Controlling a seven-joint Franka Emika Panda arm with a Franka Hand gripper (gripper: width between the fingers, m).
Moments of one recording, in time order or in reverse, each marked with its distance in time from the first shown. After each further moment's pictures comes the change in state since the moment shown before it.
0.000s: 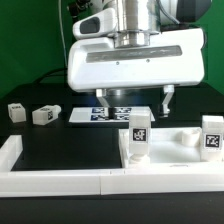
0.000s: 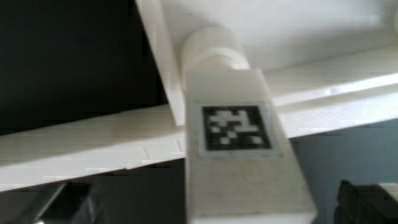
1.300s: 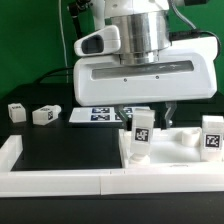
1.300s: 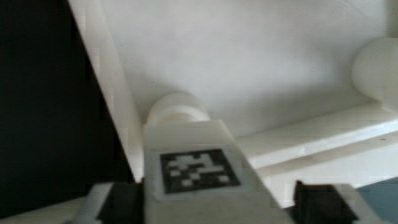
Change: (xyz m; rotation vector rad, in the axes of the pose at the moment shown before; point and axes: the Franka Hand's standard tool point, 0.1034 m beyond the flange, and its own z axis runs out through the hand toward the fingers) arm -0.001 -0.007 0.018 0.002 -0.350 0.130
